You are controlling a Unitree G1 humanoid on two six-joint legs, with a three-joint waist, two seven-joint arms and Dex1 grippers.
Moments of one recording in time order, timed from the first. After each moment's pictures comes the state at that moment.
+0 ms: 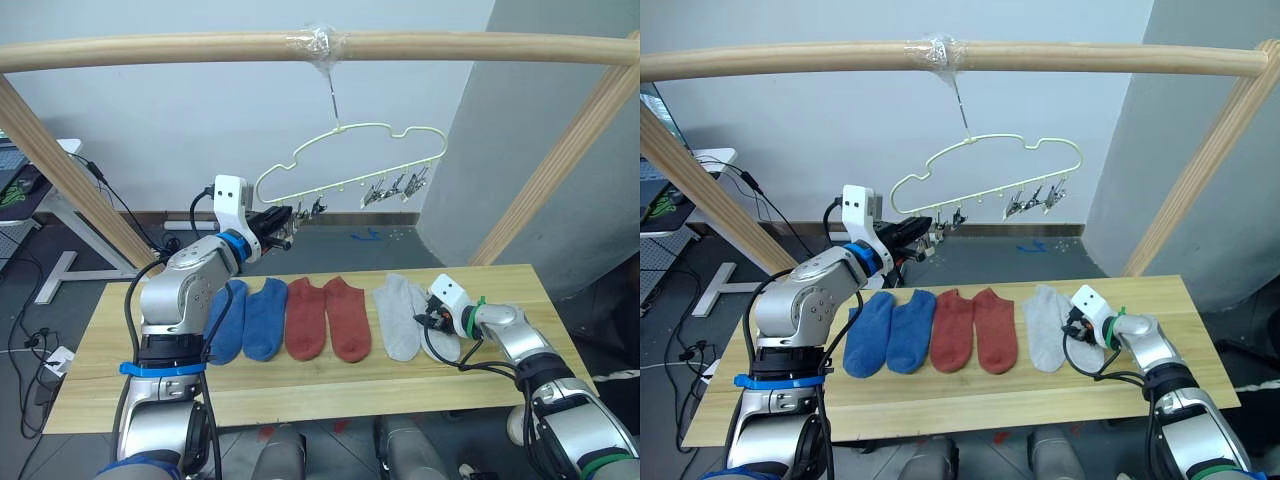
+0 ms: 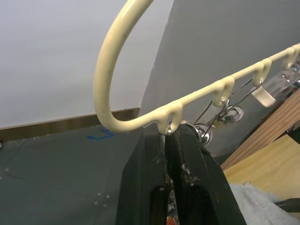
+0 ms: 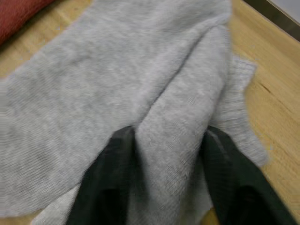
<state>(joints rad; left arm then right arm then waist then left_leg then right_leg) -0.58 0.35 0.16 0.04 -0.46 0.70 -0.45 -0.53 -0.48 0.23 0.79 -0.06 0.06 0.78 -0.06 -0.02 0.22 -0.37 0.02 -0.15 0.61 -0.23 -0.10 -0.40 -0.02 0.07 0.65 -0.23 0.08</state>
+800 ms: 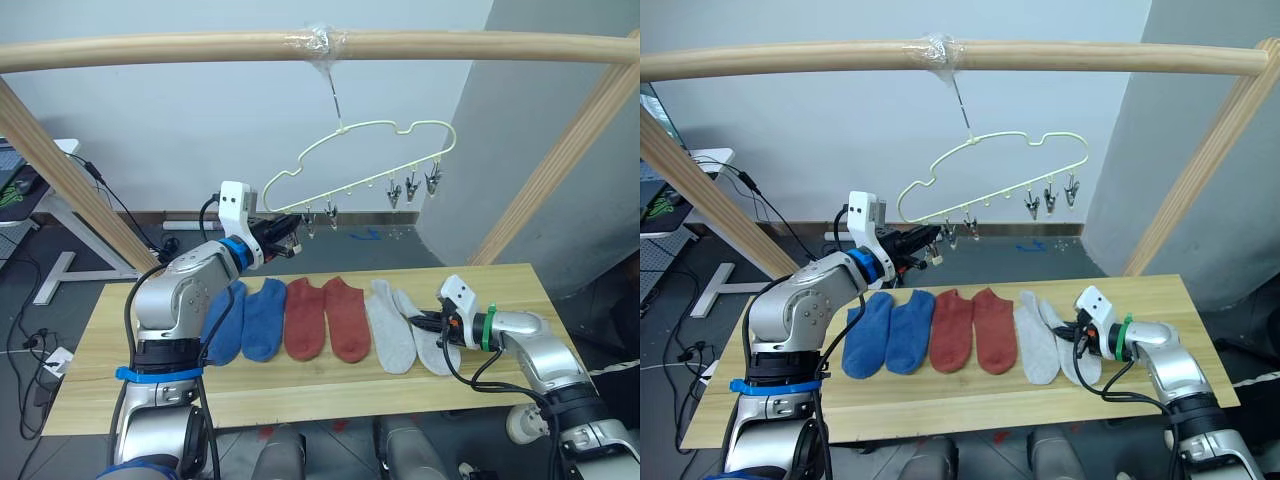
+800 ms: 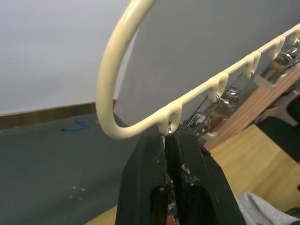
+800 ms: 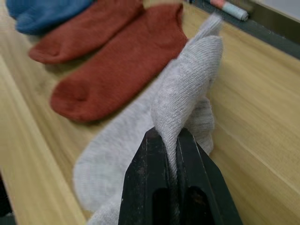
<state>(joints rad) -0.57 0.35 0.20 -0.01 -0.57 0.84 -0.50 -0.30 -0.54 0.12 0.17 0.18 0.38 0.97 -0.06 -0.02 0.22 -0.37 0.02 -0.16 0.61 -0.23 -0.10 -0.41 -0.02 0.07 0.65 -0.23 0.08</state>
